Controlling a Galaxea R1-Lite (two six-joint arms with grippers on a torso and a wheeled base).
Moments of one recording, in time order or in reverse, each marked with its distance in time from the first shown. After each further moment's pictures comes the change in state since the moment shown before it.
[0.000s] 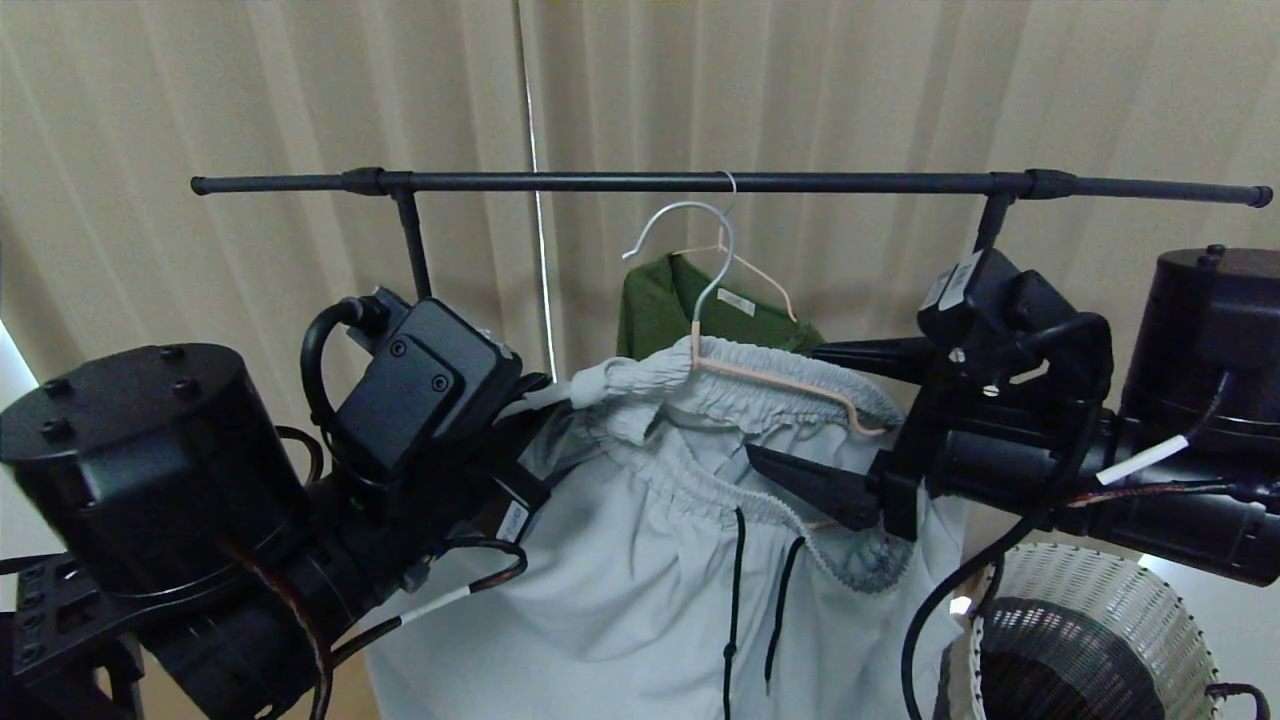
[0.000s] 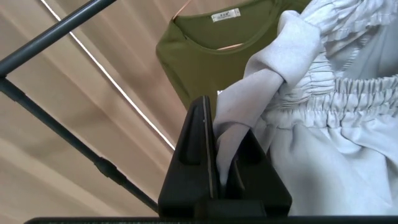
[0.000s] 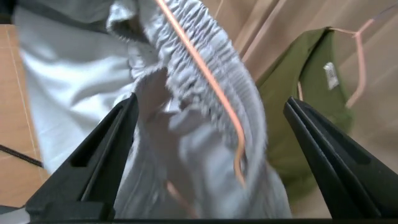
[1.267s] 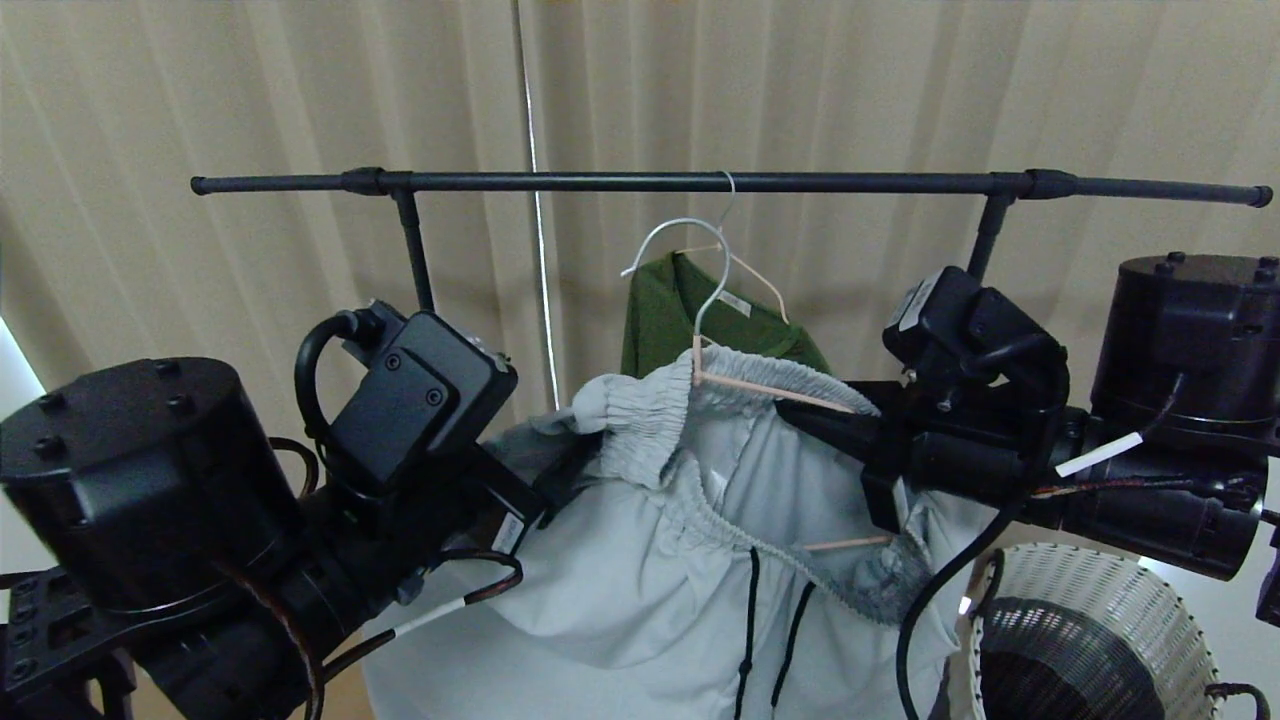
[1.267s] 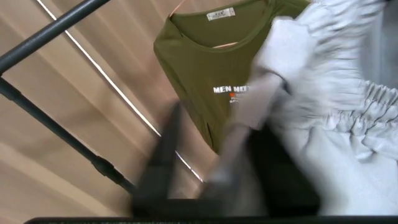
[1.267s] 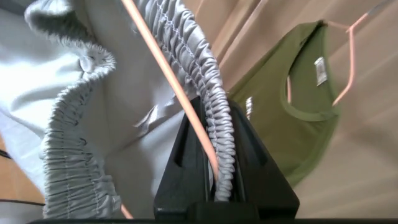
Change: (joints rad) left arm -0.004 -0.008 0.024 -0.002 -0.001 -0.005; right arm -0.014 0.024 -0.002 -0.006 -0.057 -0.098
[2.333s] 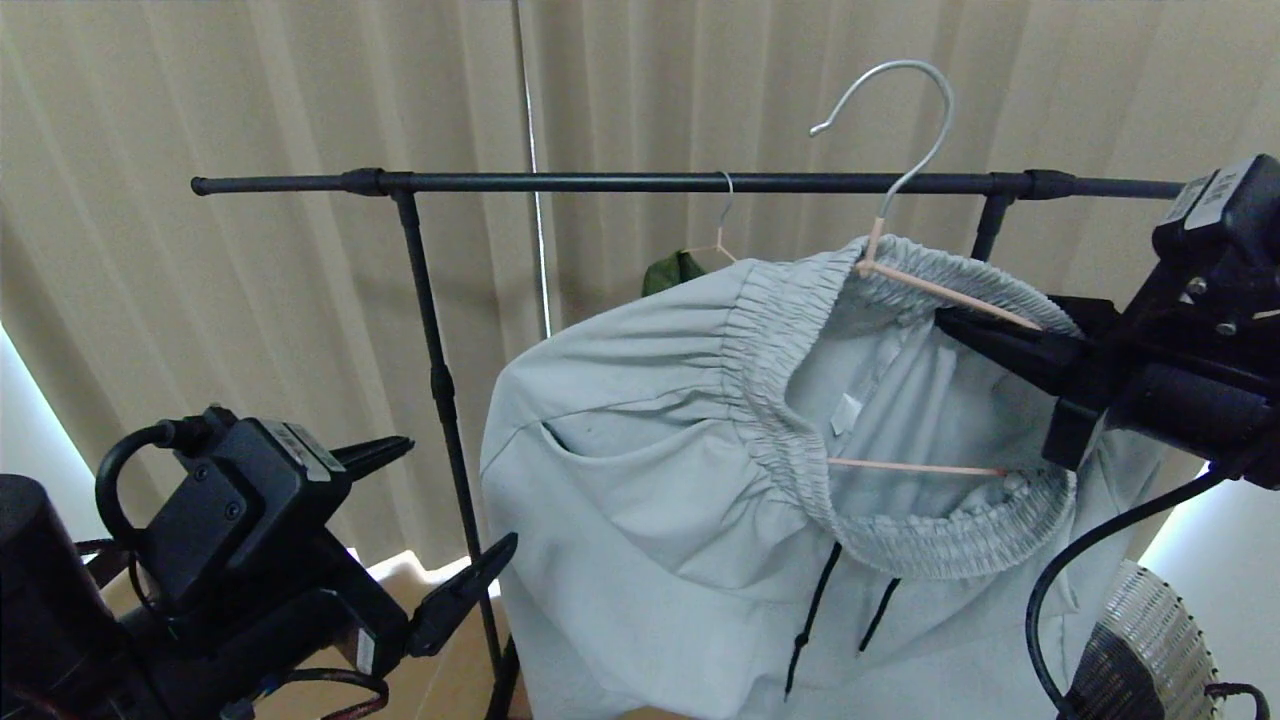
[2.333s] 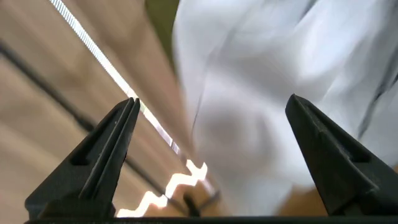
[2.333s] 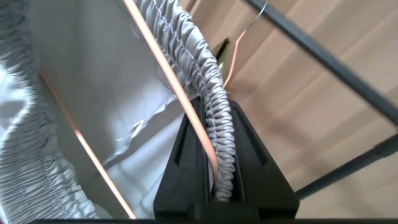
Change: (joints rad) left arm 0.129 -0.207 0.244 0.080 -0.173 -0.111; right arm -0.167 -0.232 0.047 0.007 0.007 -0.067
